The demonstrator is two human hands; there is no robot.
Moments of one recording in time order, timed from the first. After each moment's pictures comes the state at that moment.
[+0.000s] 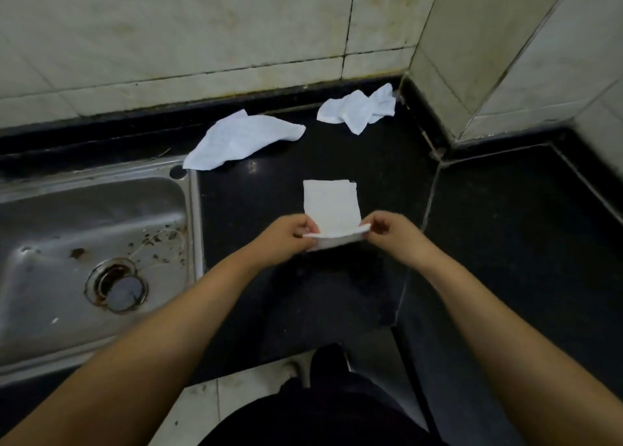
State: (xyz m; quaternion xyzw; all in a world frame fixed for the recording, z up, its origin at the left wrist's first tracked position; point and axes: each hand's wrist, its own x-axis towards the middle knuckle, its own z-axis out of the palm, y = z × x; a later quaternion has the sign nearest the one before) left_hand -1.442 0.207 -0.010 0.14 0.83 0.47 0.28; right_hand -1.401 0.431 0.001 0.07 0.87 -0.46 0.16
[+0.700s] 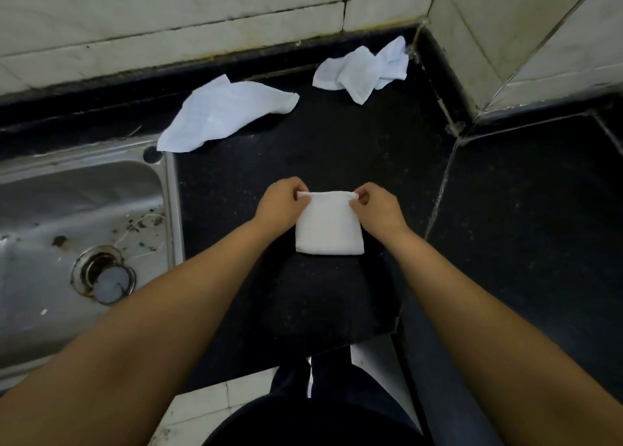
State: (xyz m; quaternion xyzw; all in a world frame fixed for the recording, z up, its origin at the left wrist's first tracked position) left_hand -1.509 0.244 -0.055 0.05 0.92 0.34 0.18; right_hand -1.469 0.418 -0.053 0.22 0.89 -0.37 0.14
